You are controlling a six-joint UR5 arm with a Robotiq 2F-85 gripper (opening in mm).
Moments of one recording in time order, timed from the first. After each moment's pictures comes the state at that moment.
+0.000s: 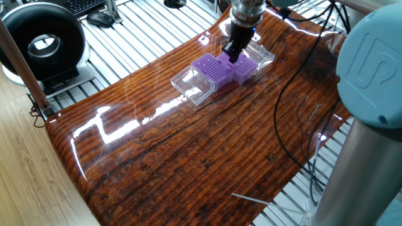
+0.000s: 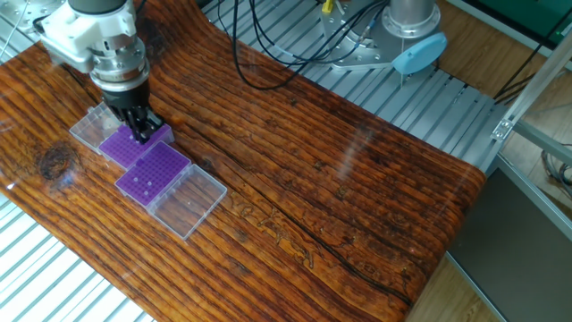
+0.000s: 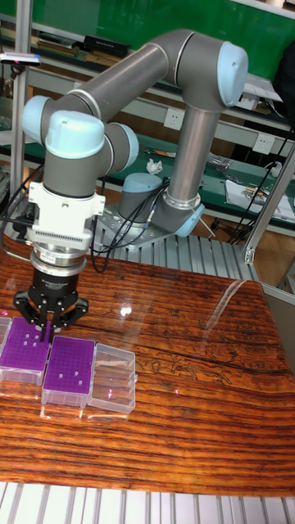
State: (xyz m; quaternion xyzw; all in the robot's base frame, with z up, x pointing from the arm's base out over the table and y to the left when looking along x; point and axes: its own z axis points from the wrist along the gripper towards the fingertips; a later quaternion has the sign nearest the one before) arm 0.601 -0.142 0.064 -0.04 1.00 0.00 0.06
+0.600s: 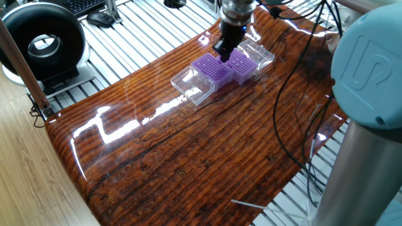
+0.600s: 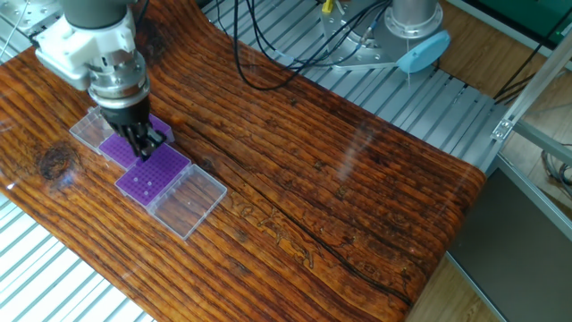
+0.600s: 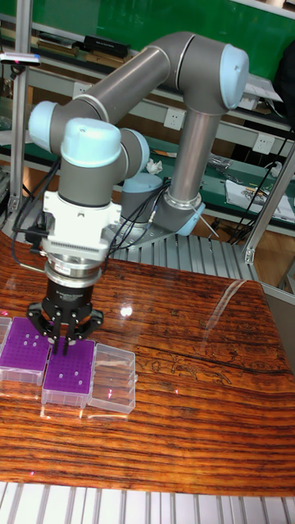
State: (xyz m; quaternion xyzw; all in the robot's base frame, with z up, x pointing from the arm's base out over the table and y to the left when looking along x) arm 0.630 -0.111 0.066 -0.03 1.00 0.01 0.07
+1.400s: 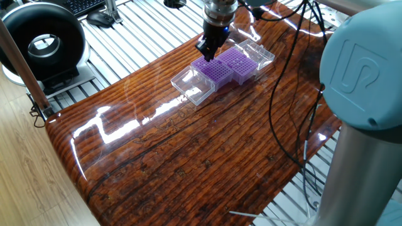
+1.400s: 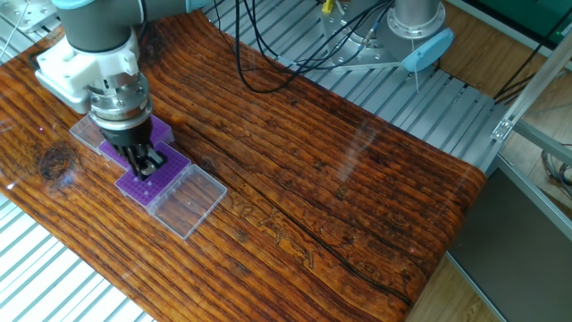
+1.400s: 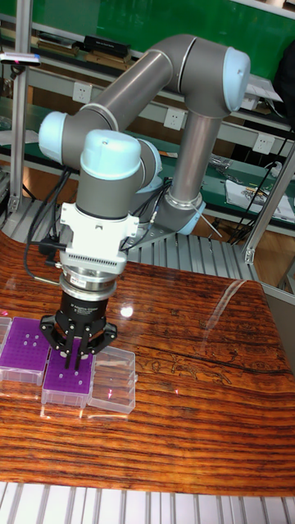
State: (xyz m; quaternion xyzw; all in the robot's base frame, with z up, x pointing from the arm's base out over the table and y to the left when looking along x) arm 0.649 -0.088 0.063 -0.02 1.00 0.01 0.08
